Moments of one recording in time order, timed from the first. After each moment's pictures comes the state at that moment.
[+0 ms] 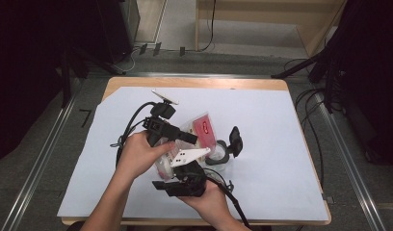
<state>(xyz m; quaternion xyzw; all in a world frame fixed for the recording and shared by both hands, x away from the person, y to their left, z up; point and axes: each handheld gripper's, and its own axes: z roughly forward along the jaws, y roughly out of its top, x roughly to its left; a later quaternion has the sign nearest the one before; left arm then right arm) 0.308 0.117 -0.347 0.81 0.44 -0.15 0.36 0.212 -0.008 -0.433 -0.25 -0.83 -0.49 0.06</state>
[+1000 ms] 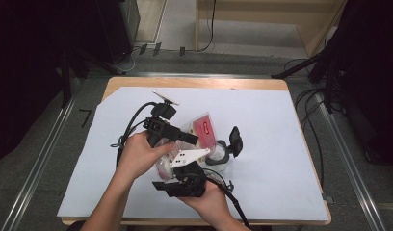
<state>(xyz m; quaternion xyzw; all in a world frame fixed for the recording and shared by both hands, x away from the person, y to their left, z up) 0.306 0.115 -0.346 0.81 0.44 -0.14 0.36 0.211 -0.008 -0.433 -0.24 -0.83 -0.49 0.06</state>
